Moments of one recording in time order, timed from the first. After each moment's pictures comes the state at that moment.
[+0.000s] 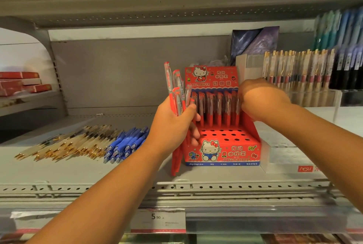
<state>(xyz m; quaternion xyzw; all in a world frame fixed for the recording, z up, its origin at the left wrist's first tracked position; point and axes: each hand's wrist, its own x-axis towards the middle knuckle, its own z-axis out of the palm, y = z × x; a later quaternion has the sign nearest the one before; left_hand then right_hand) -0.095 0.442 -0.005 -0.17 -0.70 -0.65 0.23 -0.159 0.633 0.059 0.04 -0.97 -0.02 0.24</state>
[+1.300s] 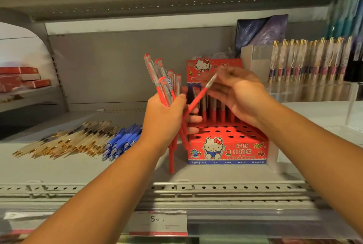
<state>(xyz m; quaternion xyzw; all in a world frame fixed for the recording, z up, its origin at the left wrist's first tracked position) -0.100 0.441 0.000 -0.10 -0.65 -0.72 0.24 -0.171 0.596 0.035 0.28 -0.52 0.81 0.03</state>
